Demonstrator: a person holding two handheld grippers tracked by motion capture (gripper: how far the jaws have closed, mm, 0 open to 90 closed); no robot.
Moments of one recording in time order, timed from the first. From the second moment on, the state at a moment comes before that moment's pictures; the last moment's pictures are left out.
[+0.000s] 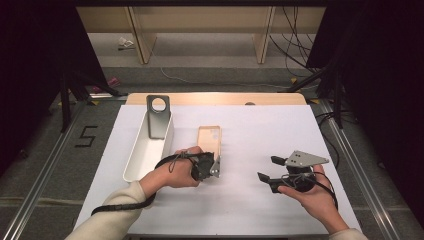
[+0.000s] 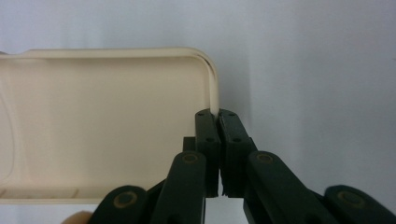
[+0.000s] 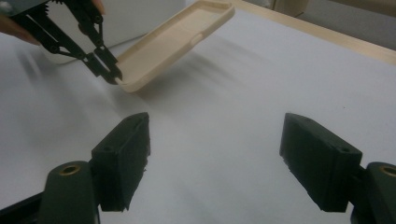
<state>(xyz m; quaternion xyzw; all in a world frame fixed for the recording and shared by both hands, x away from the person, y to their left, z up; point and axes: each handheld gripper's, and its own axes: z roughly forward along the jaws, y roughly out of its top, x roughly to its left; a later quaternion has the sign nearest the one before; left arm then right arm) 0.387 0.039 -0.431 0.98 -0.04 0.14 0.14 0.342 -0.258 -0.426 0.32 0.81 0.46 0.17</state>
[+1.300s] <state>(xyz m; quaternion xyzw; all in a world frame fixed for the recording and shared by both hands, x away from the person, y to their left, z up) 0.340 0.020 -0.416 0.97 -0.10 0.14 0.16 0.390 -0.204 -0.428 0.33 0.80 0.47 0.16</state>
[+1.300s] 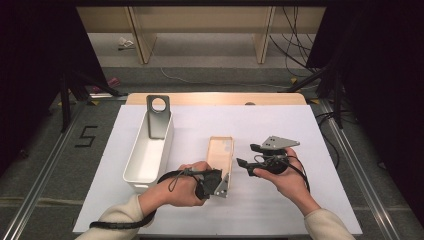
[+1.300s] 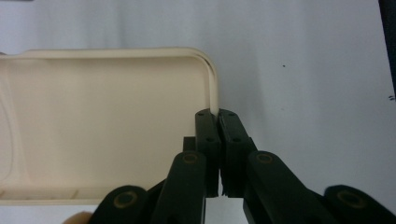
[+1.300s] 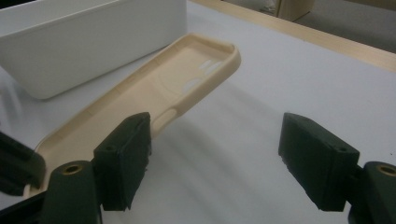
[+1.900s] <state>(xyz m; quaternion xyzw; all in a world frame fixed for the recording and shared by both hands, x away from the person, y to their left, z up) 0.336 0.018 -0.414 0.97 -0.10 0.14 0.17 0.403 -0.197 -0.429 0.35 0.79 0.47 0.15</state>
